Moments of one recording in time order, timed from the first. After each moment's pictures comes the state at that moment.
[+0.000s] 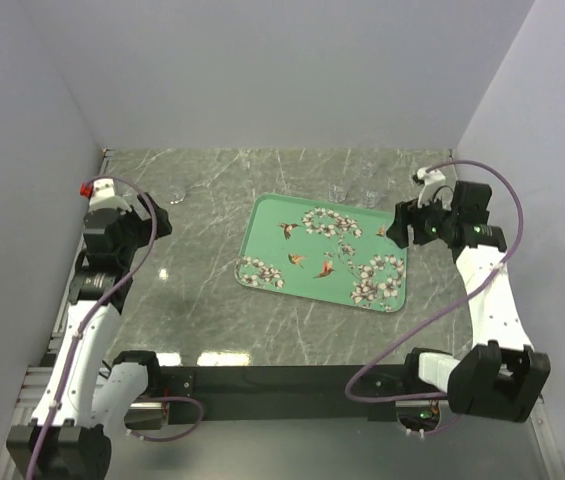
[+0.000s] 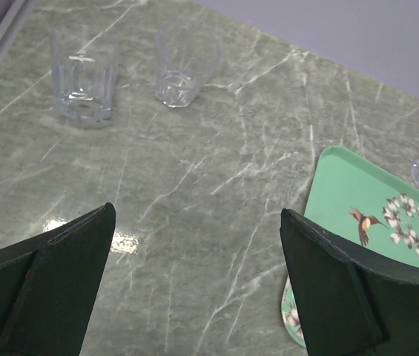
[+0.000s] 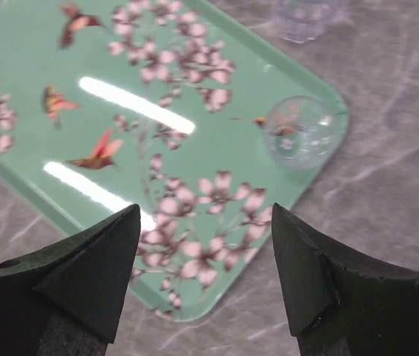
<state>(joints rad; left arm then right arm) -0.01 0.79 0.76 -0.26 -0.08 -0.35 -0.17 1.18 1.04 -0.62 -0.53 -0.33</state>
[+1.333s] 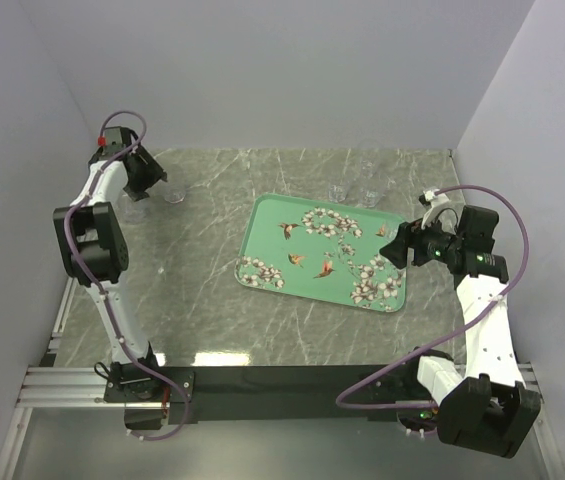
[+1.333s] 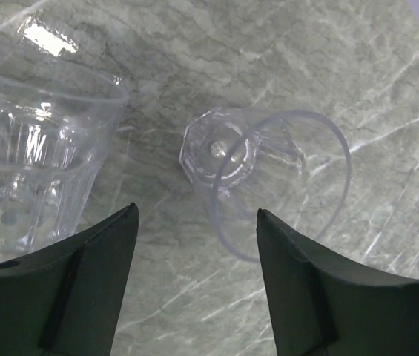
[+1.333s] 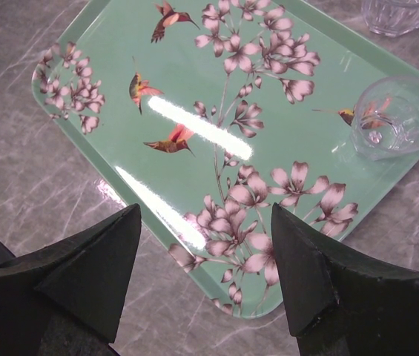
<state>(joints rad) 0.16 2.09 1.75 -0.56 0.06 -0.60 -0.25 0.97 0.84 -0.61 -0.79 -0.29</state>
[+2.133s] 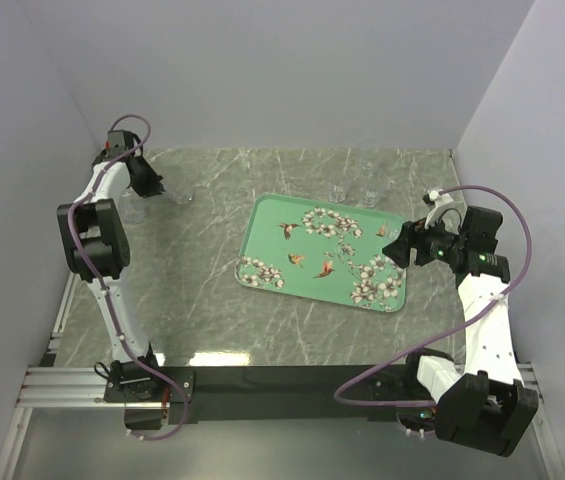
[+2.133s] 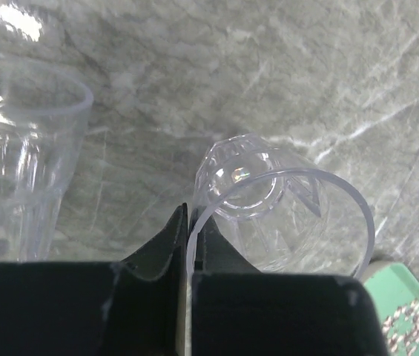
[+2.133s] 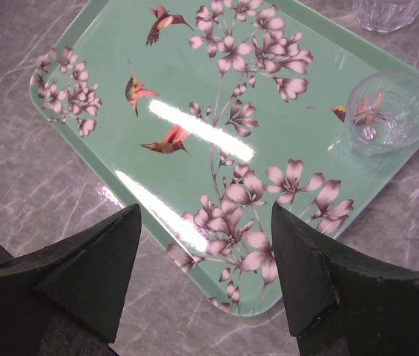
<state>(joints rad) 0.16 2.16 1.79 -0.57 0.14 -0.56 -0.28 0.98 0.84 -0.61 -0.80 -0.29</state>
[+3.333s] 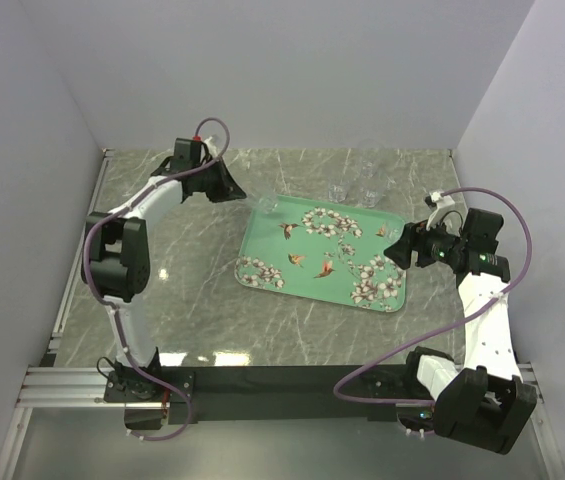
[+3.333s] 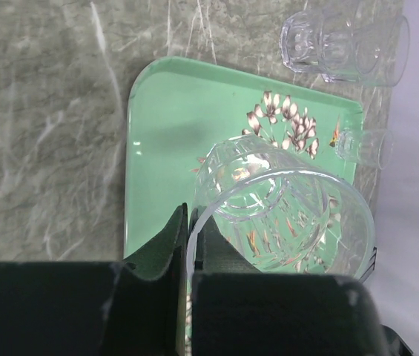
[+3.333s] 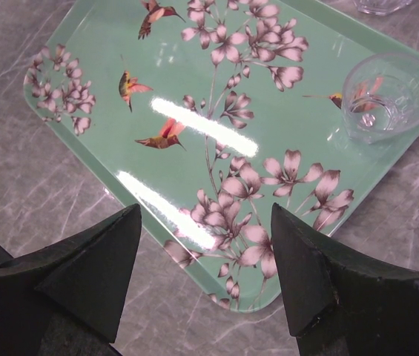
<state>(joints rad) -0.19 1.93 1.48 -0.29 0.52 -0.56 -0.30 1.00 0.83 -0.61 -0.81 -0.29</state>
